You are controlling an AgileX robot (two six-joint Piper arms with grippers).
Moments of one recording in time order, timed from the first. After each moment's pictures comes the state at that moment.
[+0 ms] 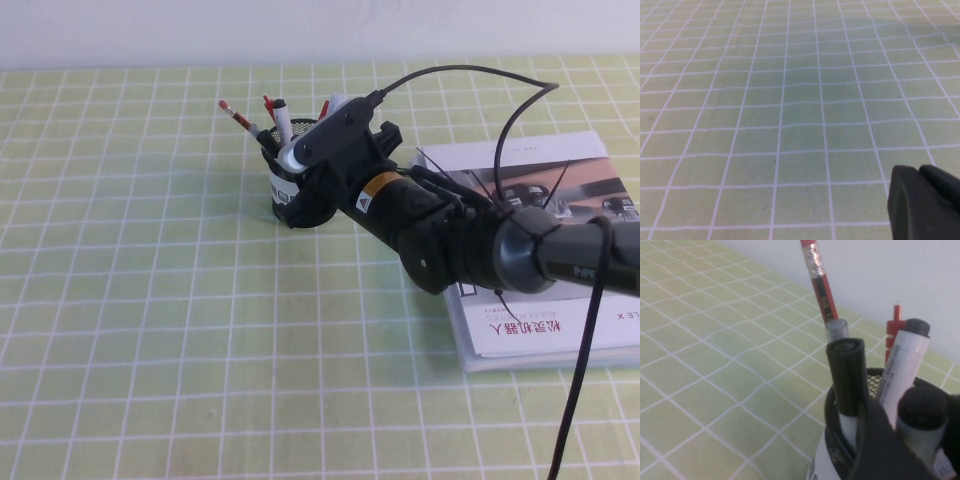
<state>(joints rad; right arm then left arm) 0.67 2.11 -1.39 0.04 -0.48 -0.23 0.00 -0.02 0.03 -0.06 0.39 0.16</state>
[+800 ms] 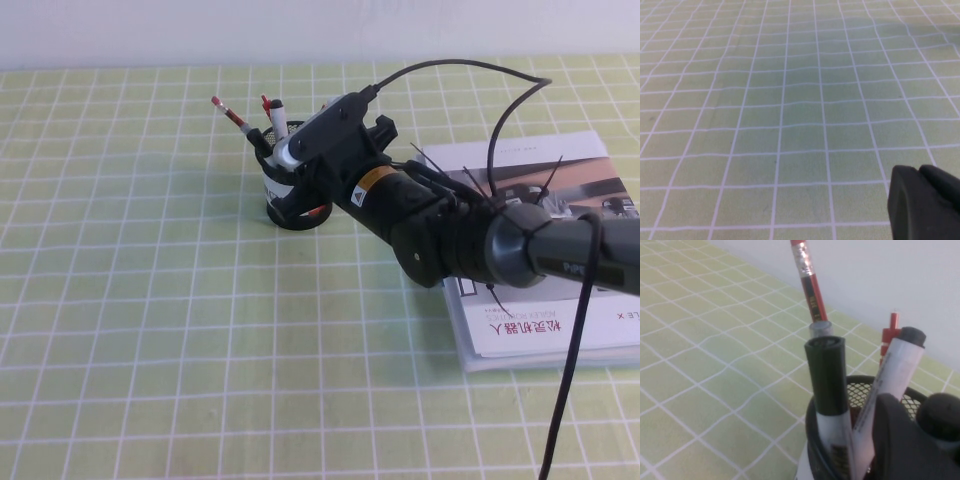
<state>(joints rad) 0.67 2.14 -1.44 0.04 -0.47 -0.24 0.00 -0.02 0.03 -0.06 0.39 0.16</state>
